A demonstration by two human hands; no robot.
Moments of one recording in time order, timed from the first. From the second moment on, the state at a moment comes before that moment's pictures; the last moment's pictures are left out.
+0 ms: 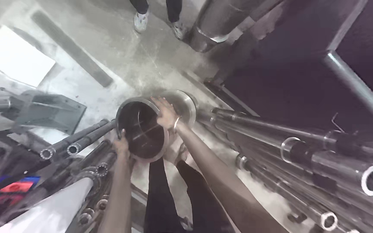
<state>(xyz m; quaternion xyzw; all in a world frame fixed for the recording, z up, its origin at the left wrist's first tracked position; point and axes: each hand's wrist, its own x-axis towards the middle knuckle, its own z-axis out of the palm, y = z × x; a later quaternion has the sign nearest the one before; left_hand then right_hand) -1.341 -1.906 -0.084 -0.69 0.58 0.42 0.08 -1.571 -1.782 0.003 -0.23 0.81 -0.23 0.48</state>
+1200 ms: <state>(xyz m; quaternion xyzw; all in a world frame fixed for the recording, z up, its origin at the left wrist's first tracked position) -1.507 -2.029 -0.091 -0.34 0.85 0.41 0.05 -1.694 -1.836 0.026 -0.31 0.83 -0.15 0.43</state>
